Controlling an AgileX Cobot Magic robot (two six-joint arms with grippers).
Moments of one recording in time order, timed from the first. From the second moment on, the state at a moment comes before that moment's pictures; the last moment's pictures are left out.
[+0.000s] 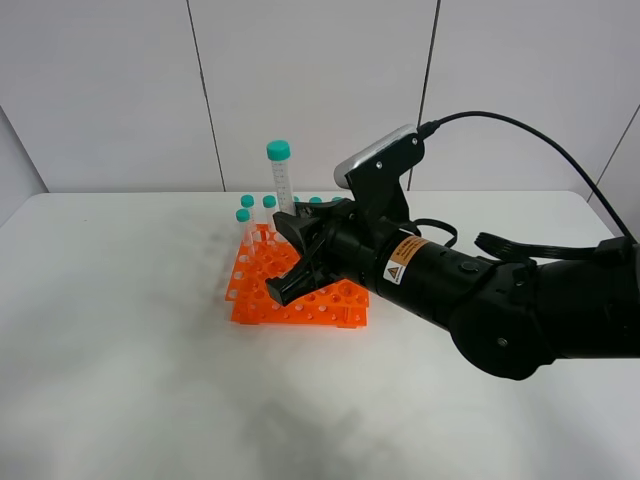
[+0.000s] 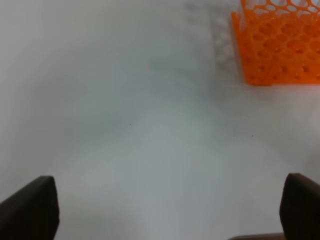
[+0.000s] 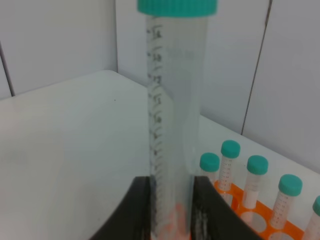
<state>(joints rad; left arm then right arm) -0.02 0.00 -0.57 -0.04 1.17 0.01 0.76 1.62 -0.69 0.04 -0.70 -0.10</state>
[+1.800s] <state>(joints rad) -0.69 0.91 -0.82 -0.09 0.34 0.18 0.76 1.62 -0.69 0.04 -0.67 -0.11</state>
